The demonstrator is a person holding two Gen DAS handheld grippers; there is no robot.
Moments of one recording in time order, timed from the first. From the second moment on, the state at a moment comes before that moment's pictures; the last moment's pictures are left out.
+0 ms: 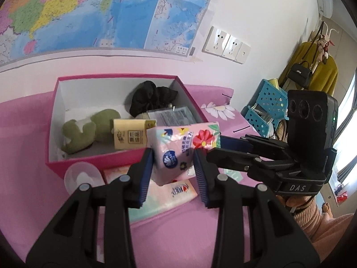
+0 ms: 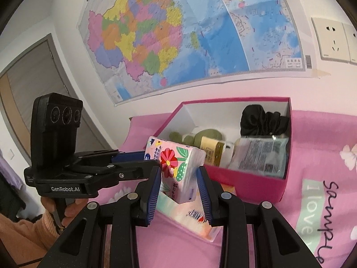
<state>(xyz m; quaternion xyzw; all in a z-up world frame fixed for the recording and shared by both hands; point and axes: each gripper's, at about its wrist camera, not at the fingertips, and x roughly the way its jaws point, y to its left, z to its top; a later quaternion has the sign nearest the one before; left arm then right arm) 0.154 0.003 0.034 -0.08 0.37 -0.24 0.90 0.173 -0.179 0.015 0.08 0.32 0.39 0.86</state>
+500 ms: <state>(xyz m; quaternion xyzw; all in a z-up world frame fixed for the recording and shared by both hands) 0.192 0.001 0.040 -0.07 0.37 -0.22 0.90 0.209 -0.177 0.023 0.08 0.32 0.38 0.86</state>
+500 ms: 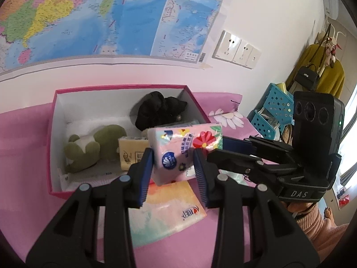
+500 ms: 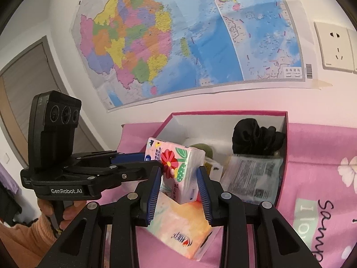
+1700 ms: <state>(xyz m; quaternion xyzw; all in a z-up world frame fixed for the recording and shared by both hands) 0.275 -0.004 0.043 -0.07 0.42 -0.18 0.89 0.280 -0.171 0.017 0.09 0.33 0.36 0.87</state>
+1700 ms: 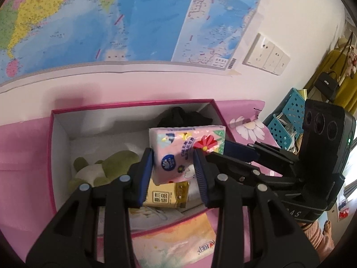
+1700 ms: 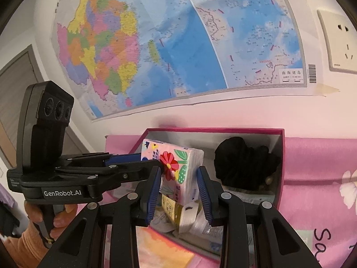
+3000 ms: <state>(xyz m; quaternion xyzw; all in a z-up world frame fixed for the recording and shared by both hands) 0.152 0.036 0.064 -0.06 0.33 -0.22 0.91 0.232 -0.193 0.003 0.09 0.35 0.37 0.86</state>
